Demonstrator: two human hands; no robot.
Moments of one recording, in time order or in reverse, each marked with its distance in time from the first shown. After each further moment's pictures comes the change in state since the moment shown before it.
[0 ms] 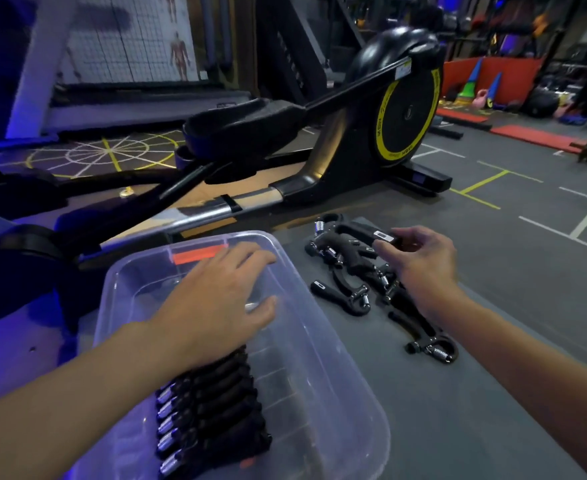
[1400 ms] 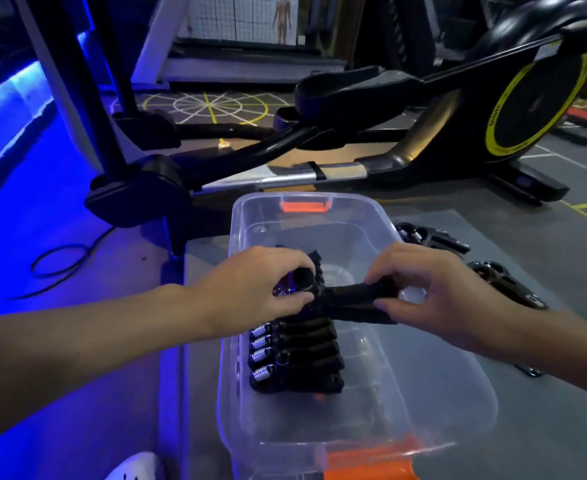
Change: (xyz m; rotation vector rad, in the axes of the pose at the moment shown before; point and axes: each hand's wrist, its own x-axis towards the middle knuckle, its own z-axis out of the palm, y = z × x) left_hand -0.103 -0.051 -0.021 -0.265 -0.016 -0.059; right_hand -0.116 -0.079 0.039 -0.290 -1.041 -0.719
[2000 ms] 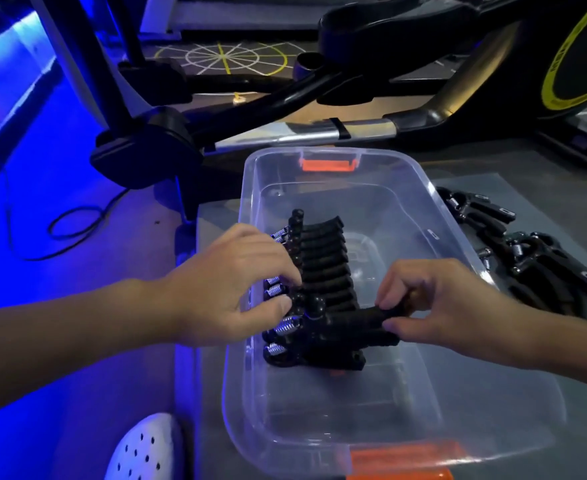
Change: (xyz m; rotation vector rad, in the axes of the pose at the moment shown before) left_hand -0.037 -0.029 0.005 0.062 -0.103 0.117; right_hand -0.001 0.038 0.056 0.306 -0.134 0.242
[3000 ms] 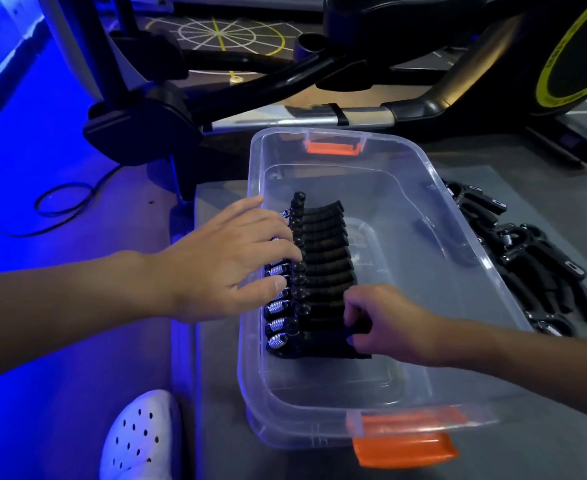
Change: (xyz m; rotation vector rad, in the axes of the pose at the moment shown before) left_hand -0.016 -0.016 0.002 0.170 -0.072 0.023; right_hand 0.016 0.017 0.065 -0.453 -0.230 0.112
